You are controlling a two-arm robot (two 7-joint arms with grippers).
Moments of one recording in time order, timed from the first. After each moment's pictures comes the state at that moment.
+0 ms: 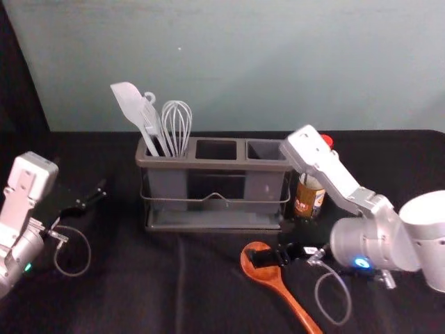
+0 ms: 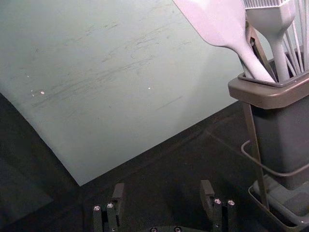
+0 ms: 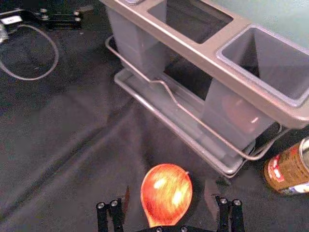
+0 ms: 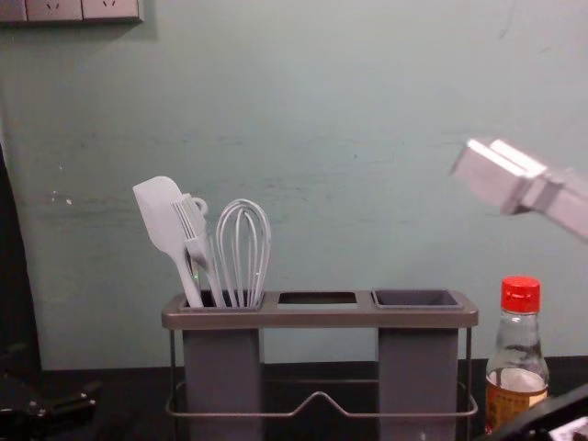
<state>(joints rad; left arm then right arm) -0.20 0.60 0.45 -1.41 -0.25 -0.12 0.03 0.32 0.54 -0.51 -1.83 0.40 0.93 0.30</state>
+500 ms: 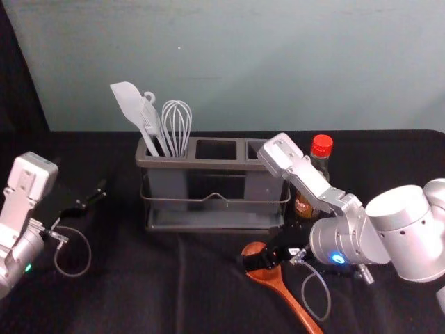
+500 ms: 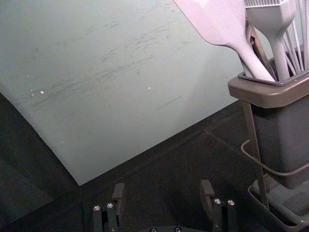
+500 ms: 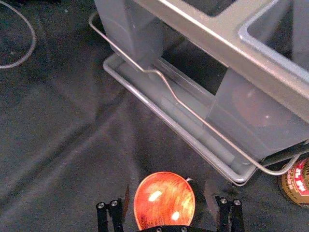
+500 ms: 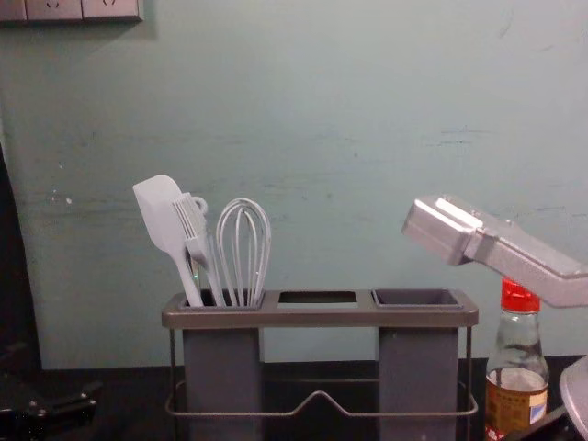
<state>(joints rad) -0.20 0.60 0.45 -1.41 -0.25 -0.12 0.03 0.40 0.46 -0.57 -1.69 0.34 0.96 0.32</state>
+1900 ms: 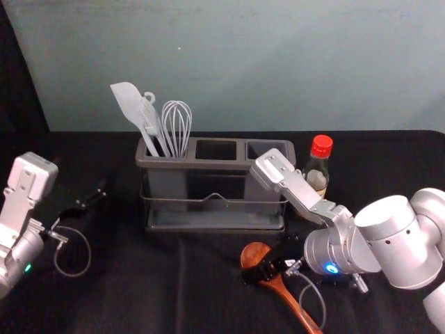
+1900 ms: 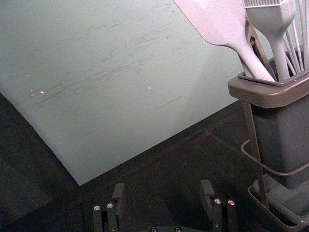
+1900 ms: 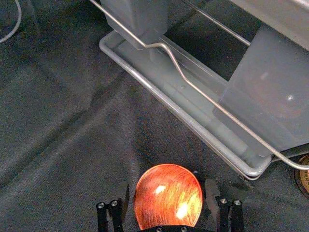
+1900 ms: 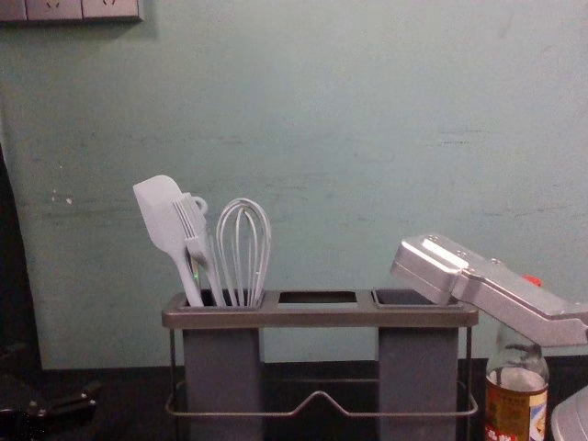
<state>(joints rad) -0.20 0.60 0.45 -1.41 -0.25 -0.12 0.03 0.38 0.42 -0.57 -1.64 0.24 0.97 0.38</state>
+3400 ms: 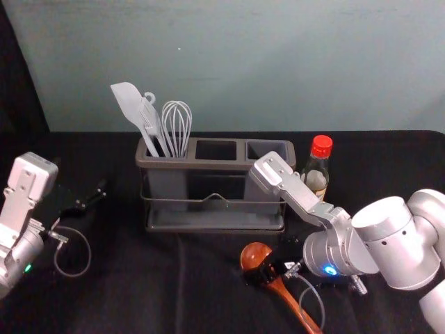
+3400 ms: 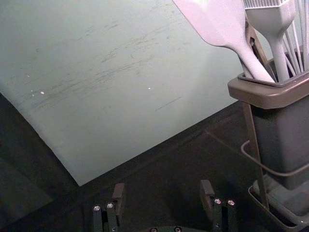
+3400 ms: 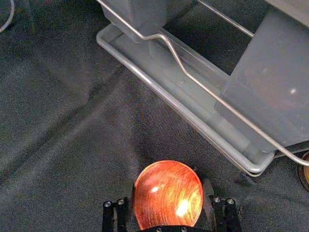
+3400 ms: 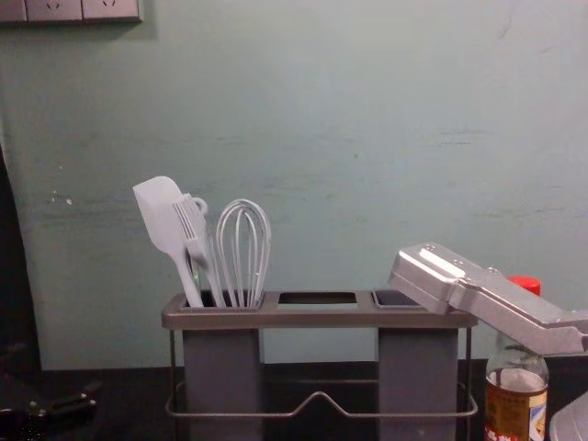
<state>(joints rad) -0.20 0.60 0.45 -1.41 -0.25 -0.12 0.03 0.38 0.40 -0.56 -1.63 0.21 0.98 0.40</state>
